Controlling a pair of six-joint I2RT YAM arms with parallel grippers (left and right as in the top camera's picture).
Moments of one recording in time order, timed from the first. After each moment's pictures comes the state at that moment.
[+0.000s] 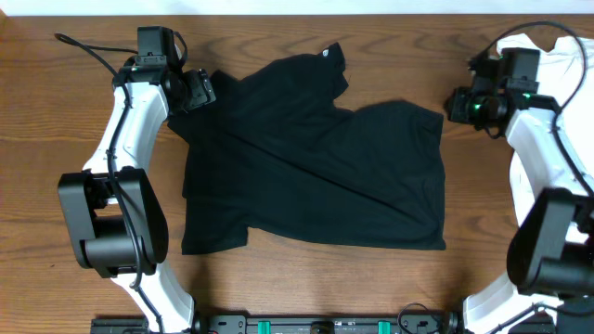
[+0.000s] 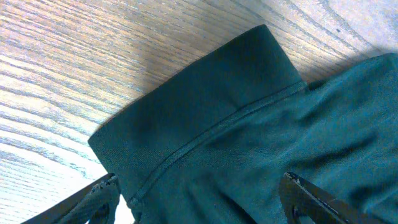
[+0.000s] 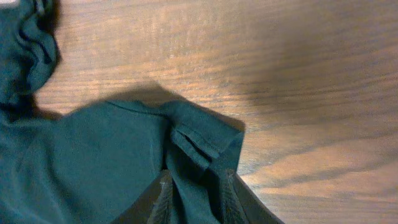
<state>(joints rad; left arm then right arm) 0.05 1.94 1.53 -0.69 0.07 -0.33 -0.14 1.84 1.30 -0.51 -0.28 0.04</state>
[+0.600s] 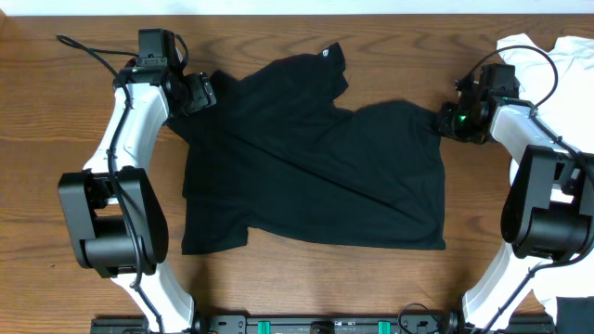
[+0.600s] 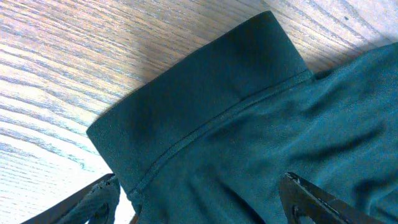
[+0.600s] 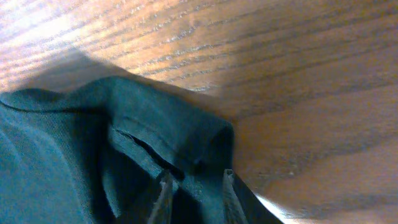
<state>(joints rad) 0.05 1.94 1.52 -0.71 0.07 -0.33 -0.15 2.04 1.30 -0.46 -0.30 0.16</state>
